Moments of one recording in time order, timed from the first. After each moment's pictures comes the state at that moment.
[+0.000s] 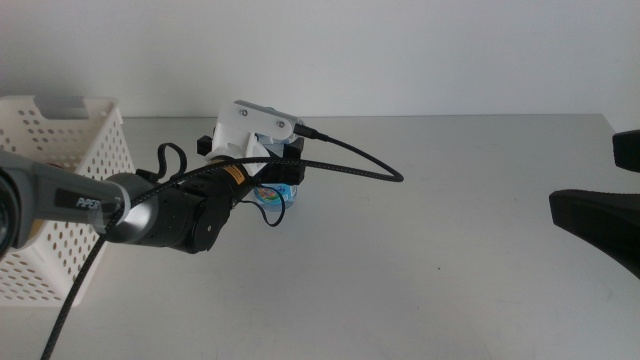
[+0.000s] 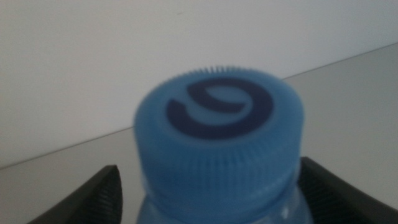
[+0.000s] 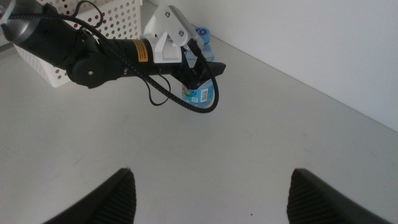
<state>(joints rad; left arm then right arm) -0.39 2.01 -1.01 -0.07 -0.71 0.09 0.59 0.72 -0.91 0.08 0.69 -0.14</state>
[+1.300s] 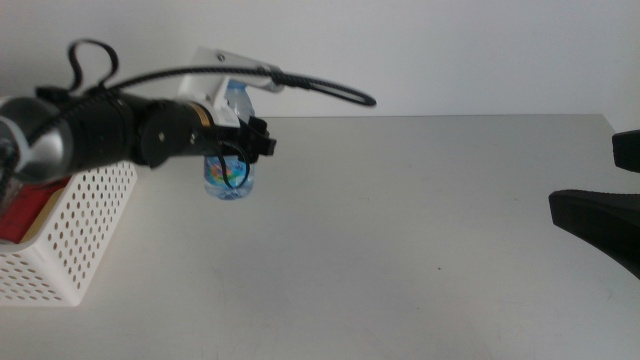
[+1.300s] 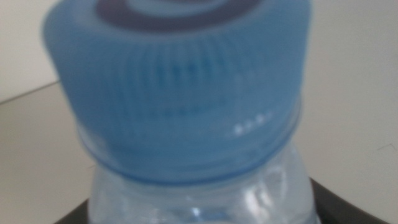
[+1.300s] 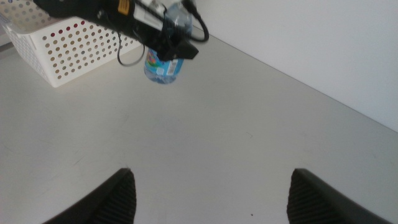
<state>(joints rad) -0.34 1.75 -1.14 0.02 0.05 0.04 0.59 0.72 -0.91 0.08 0.69 -0.14</state>
